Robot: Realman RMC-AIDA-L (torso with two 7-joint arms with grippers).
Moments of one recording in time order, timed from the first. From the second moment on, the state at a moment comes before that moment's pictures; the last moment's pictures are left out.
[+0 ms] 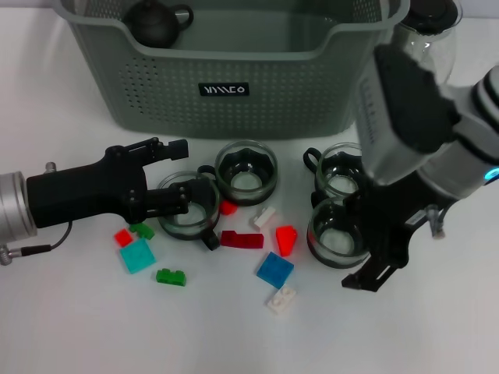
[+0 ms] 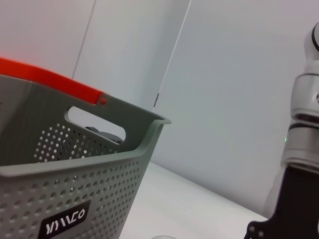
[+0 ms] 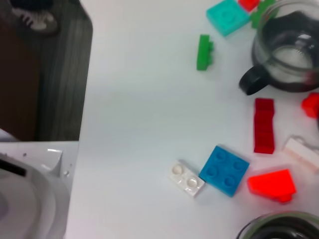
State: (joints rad) left arm -0.47 -2.10 0.33 0.52 2.18 1.77 -1.22; right arm 0.70 2.10 -1.54 -1.22 -2.43 -1.70 1.99
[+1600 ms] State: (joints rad) left arm -0.45 -2.11 0.32 0.52 2.18 1.78 -1.20; right arm 0.72 2.10 -1.69 -1.19 -2.45 -1.65 2.11
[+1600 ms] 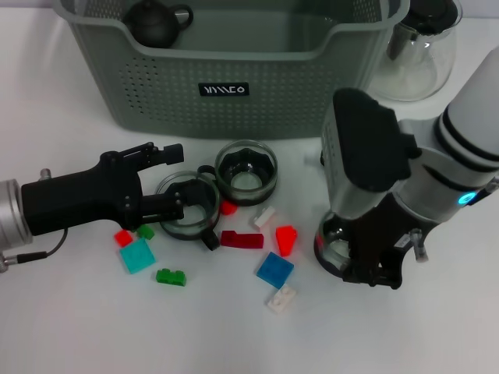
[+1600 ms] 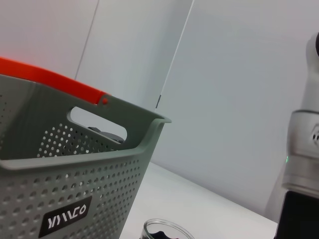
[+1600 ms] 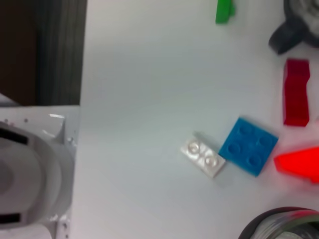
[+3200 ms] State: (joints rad) left arm -0.45 -2.11 0.31 0.52 2.16 1.80 -1.20; right arm 1.25 1.99 -0.96 -0.97 -2.42 -1.50 2.39
